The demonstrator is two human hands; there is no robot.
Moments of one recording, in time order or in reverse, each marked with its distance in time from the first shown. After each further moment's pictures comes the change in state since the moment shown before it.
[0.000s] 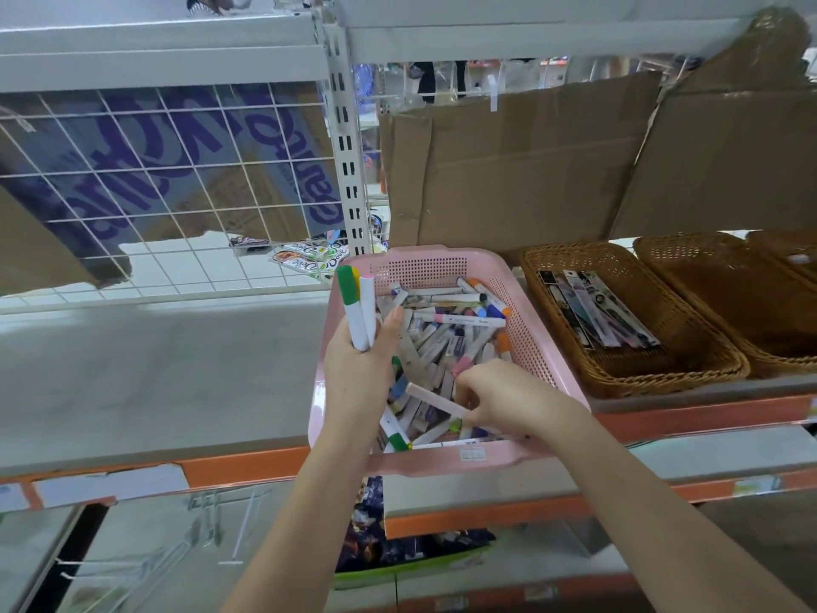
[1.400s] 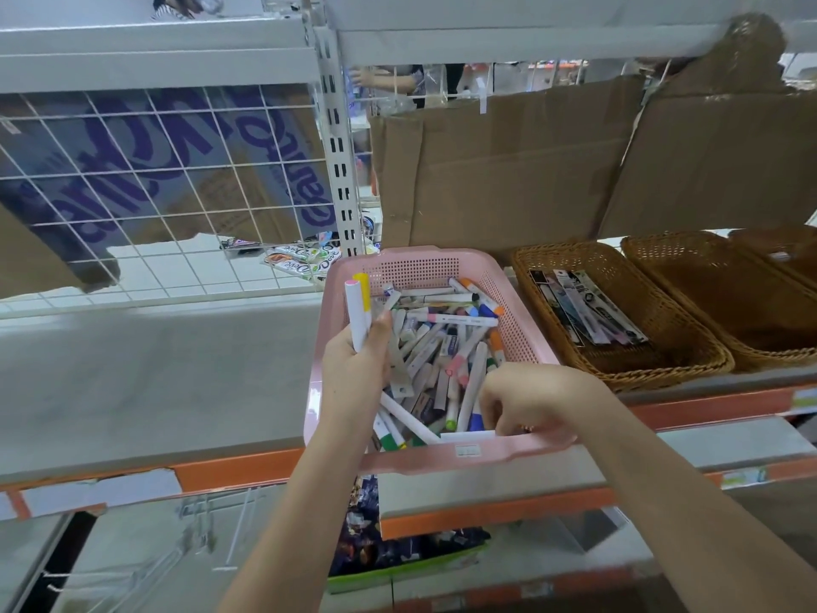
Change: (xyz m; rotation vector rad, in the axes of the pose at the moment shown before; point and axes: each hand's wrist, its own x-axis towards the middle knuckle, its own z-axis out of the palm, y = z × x) left_hand -0.002 0.005 -0.002 -0.101 -0.156 -0.072; right_hand -0.011 0.020 -0.018 -0.126 -0.291 -0.013
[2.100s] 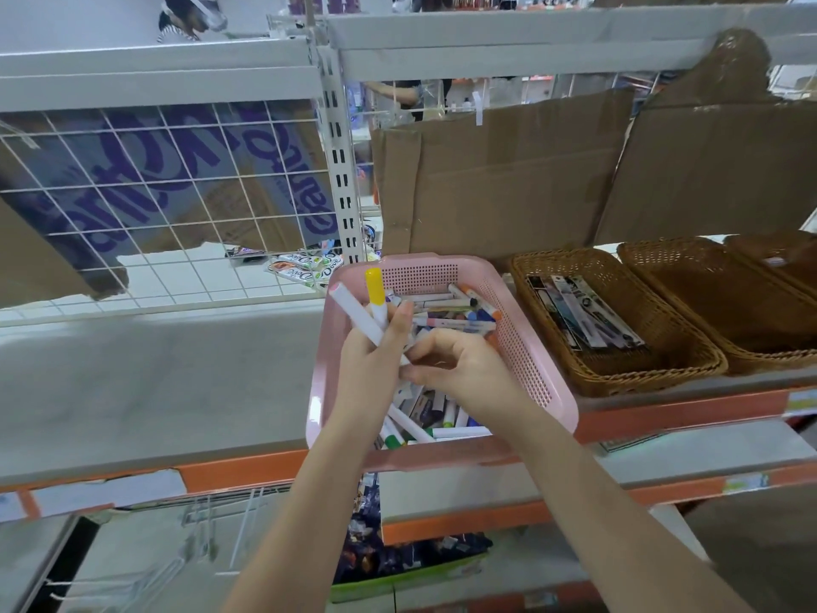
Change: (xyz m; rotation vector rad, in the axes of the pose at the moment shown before) left_hand -0.007 0.014 0.011 0.034 -0.040 0.149; right_hand 0.009 -0.053 0.011 1.165 0.643 -0.333
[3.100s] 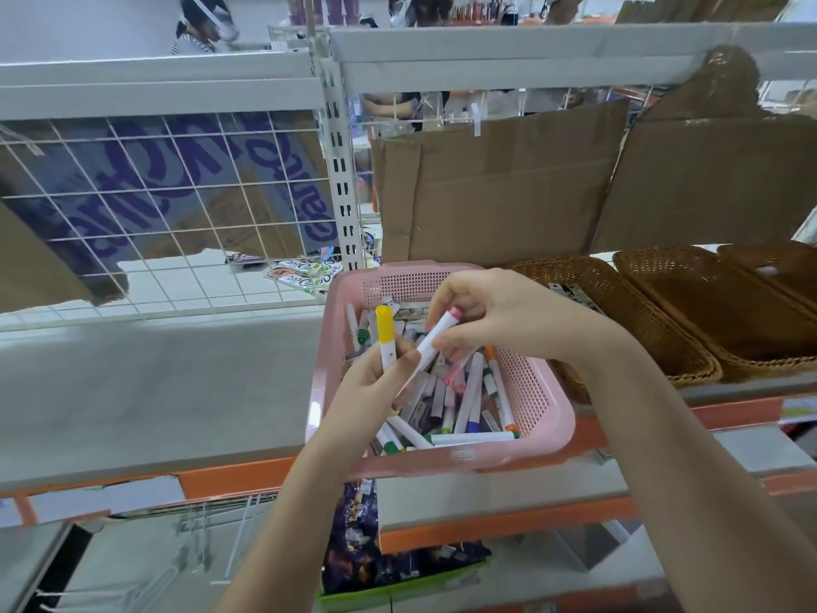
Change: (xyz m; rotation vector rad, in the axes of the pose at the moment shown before) left_hand -0.011 -0.006 -0.022 0.041 -0.374 -0.095; right_hand 0.005 -0.079 -0.054 -0.362 -0.291 -0.052
